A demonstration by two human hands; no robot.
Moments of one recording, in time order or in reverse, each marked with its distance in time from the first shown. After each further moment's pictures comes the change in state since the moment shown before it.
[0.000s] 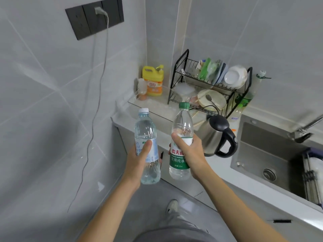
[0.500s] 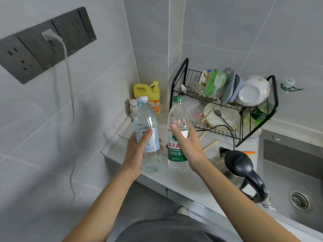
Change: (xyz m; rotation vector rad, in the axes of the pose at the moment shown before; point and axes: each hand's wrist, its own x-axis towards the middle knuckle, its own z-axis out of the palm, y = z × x) left_hand 0.238 0.075 0.053 0.045 -0.063 0.029; right_hand 0.243 -0.028 0.006 -0.001 0.004 -0.032
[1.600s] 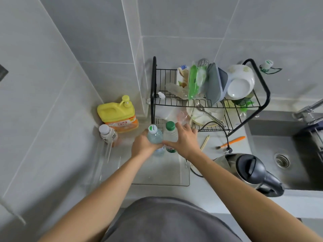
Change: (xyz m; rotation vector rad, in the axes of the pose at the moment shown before) left_hand 0.253 -0.079 0.027 1.005 -0.301 -0.127; right_hand 0.165 0.077 -0.029 -1.171 0.311 0.000
